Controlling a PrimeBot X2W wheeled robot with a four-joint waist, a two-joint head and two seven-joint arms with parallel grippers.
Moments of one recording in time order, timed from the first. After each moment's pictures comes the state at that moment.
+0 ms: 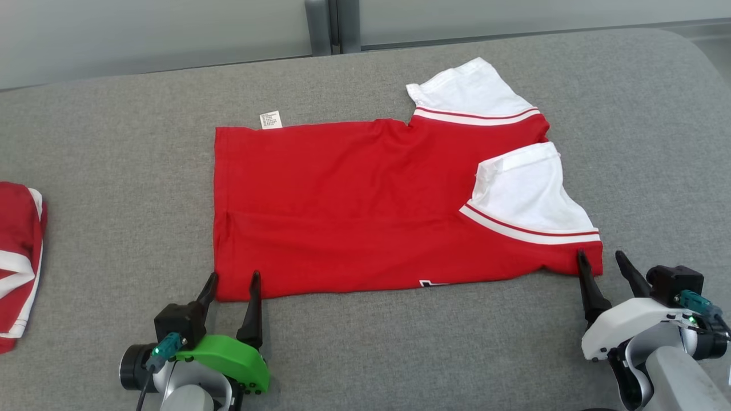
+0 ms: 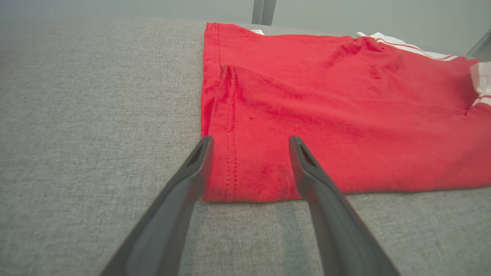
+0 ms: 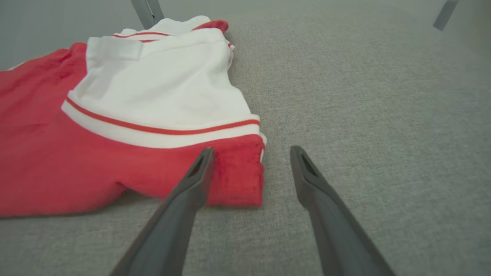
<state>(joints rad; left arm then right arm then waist) -0.20 0.05 -0.16 0.54 -0.25 -0.09 -0.26 -0.26 -0.20 0.04 0.63 0.33 0.13 -0.26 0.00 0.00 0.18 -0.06</state>
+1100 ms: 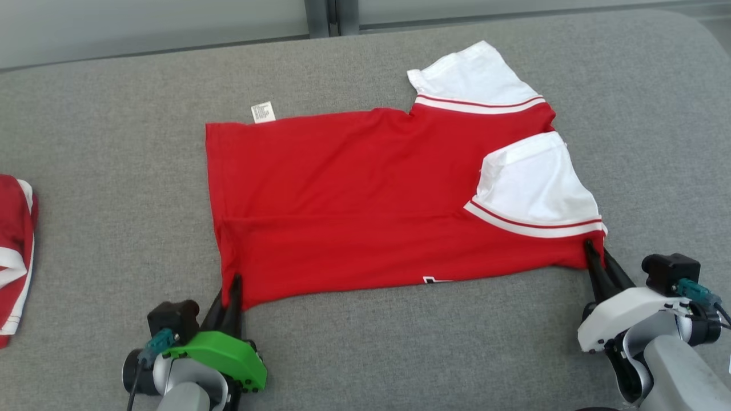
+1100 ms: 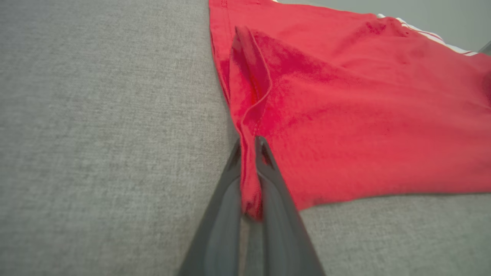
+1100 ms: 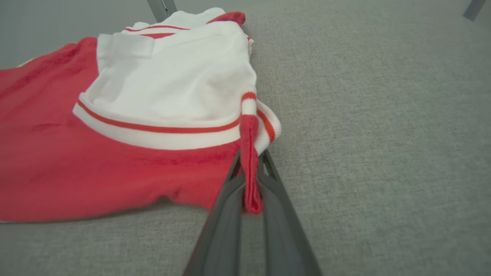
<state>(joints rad) -0.27 0.05 -0.16 0.67 -0.33 -0.11 -0.27 -0.30 -0.25 0.14 0.62 0.42 0.13 -0.26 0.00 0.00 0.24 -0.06</state>
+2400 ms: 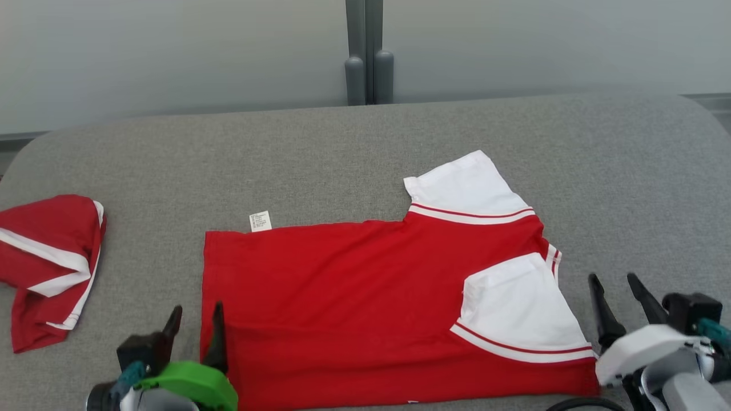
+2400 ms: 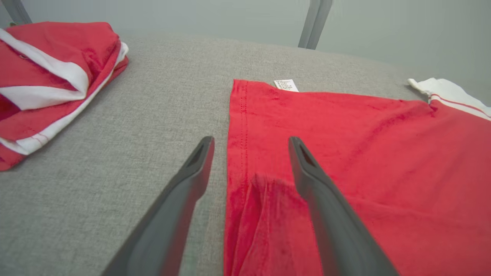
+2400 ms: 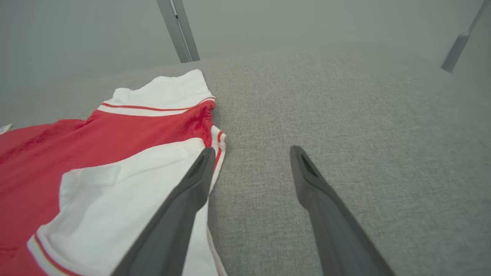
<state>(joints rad) -0.08 0.05 0.00 0.56 -0.22 -0.13 -0.26 -0.09 -0.26 0.07 0.51 0.41 0.13 -0.26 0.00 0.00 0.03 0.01</state>
